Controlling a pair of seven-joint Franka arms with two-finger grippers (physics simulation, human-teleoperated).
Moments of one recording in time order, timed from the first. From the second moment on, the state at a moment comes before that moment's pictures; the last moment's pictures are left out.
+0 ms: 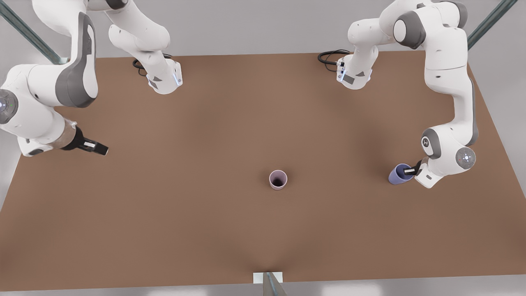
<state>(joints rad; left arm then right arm) 0.08 0.50 0.13 -1.88 -0.06 2.22 0.18 -0.09 0.14 0.07 -1.53 -0.06 1.55 0.22</state>
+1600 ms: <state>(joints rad) -0.55 0.73 -0.03 -1.20 -0.17 1.91 -0.69 -0.12 0.15 0.07 -1.52 -0.01 1.52 -0.12</state>
